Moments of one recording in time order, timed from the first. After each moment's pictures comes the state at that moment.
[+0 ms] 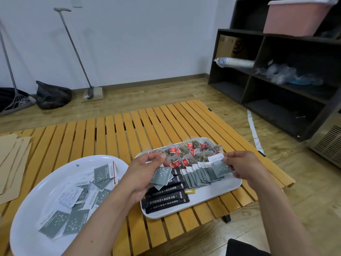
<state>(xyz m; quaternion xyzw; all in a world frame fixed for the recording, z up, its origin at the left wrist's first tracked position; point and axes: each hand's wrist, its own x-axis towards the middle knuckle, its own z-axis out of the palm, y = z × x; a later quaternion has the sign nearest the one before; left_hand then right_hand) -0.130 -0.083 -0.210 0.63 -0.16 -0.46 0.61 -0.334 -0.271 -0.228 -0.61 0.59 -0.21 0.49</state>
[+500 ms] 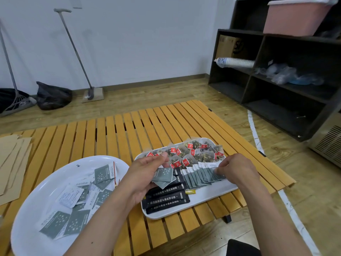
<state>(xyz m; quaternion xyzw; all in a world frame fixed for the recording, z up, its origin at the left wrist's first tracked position) -0.131 -0.082 -0.208 0.65 -0.15 -0.46 0.58 -0.316 -0.261 -0.229 -0.70 0.65 -0.05 0.27</state>
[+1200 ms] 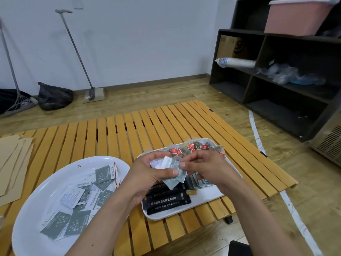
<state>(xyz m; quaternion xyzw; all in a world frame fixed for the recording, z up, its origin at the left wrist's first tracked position) -0.128 -0.080 -0.210 0.65 -0.24 -0.44 0.57 -0.282 -0.204 -0.203 -0.69 0.37 -0.17 0.60</state>
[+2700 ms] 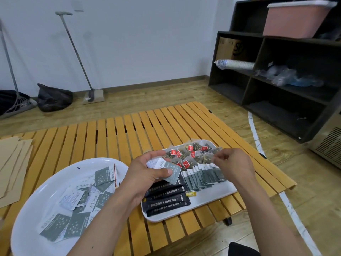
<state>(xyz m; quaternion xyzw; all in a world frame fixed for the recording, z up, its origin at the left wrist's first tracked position) -0.126 -0.081 -0.212 0.63 -0.21 -0.44 0.61 -0.310 -0.249 -0.224 -0.76 0.56 -0.21 0.27</state>
